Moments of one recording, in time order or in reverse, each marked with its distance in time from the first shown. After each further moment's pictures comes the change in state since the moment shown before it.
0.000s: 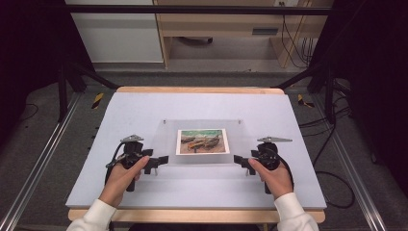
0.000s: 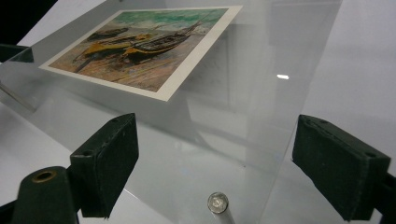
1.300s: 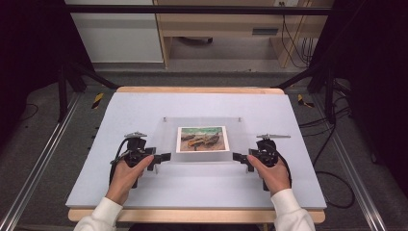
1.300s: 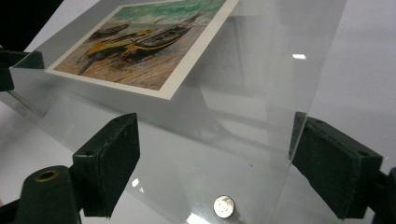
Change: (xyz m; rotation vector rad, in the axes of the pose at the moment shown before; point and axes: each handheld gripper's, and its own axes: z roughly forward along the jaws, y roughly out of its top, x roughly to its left) left arm 0.002 0.012 0.010 0.030 0.010 -0.022; right arm -0.005 0.009 0.009 0.023 0.021 0.048
